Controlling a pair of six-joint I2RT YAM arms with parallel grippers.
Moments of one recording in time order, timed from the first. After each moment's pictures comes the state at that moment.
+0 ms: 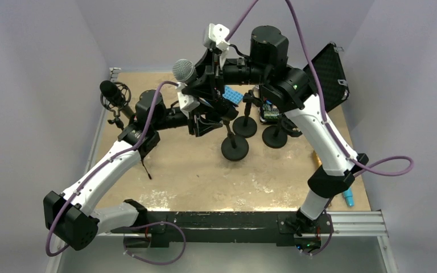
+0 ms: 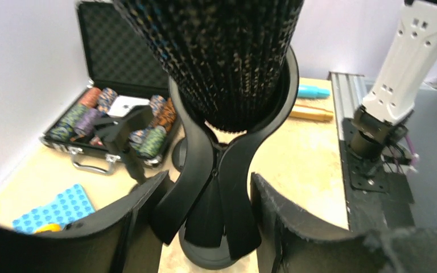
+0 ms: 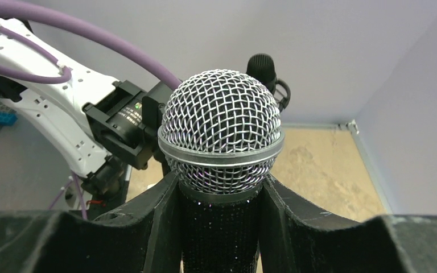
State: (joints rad) left arm -0.55 1.16 1.04 0.03 0.83 0.12; right arm 0.78 1.69 2.27 -0.62 -0.70 -0.13
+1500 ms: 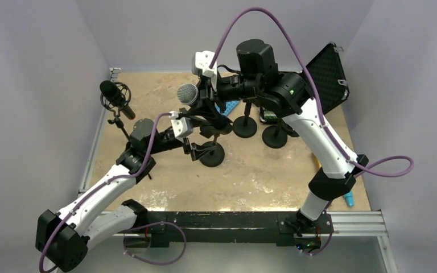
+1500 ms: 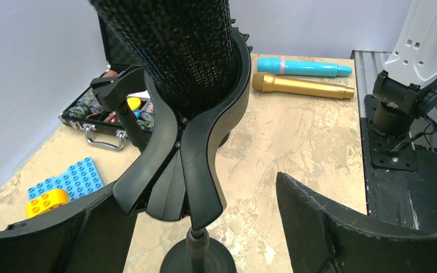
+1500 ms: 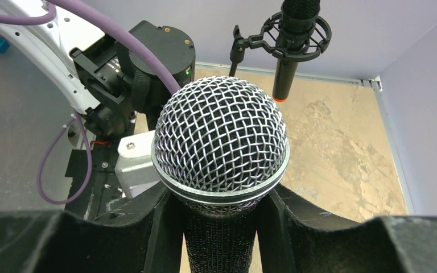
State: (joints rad) left arm -0.55 0.96 0.69 0.29 0.72 0.11; right arm 0.83 1.72 2.28 -0.89 -0.65 -0.36
